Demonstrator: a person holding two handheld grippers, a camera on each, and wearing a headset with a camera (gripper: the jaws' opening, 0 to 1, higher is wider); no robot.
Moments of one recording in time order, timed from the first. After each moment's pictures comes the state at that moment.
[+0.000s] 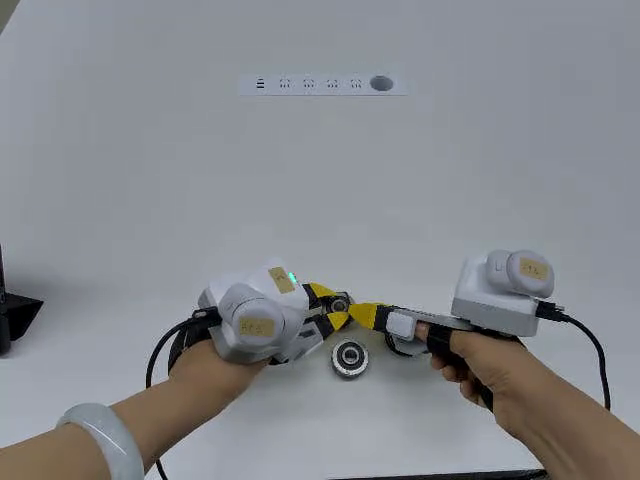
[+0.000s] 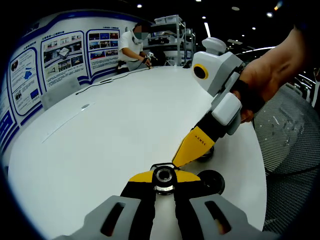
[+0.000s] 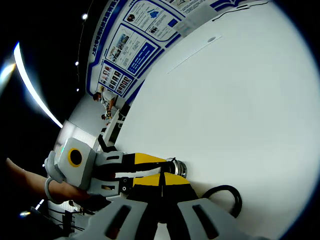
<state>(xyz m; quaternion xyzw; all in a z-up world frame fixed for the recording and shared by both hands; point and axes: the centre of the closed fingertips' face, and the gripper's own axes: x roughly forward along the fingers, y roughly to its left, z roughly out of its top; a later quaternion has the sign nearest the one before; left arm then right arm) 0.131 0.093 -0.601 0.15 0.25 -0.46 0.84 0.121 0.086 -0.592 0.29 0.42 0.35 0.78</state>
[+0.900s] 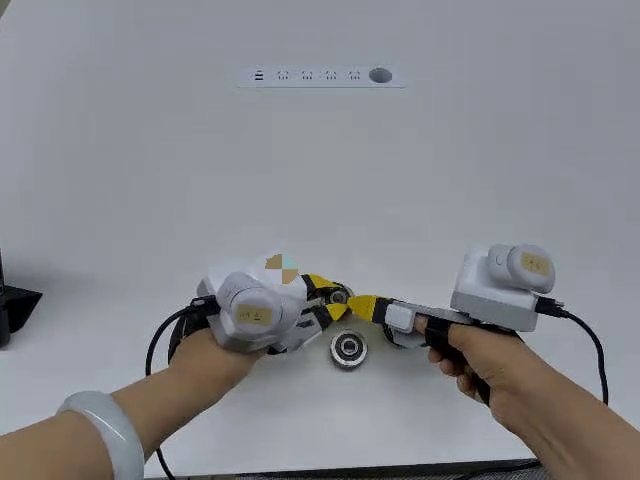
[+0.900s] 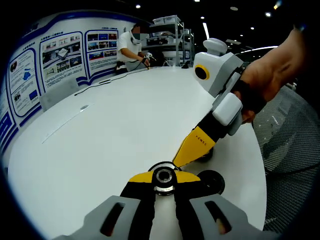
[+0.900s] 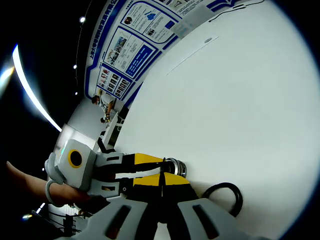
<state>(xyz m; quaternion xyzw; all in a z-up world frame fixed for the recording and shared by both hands) 0.131 0.092 -0.602 0.15 0.25 -0.47 0.83 0.122 0.084 -0.592 0.30 0.42 0.34 0.79</state>
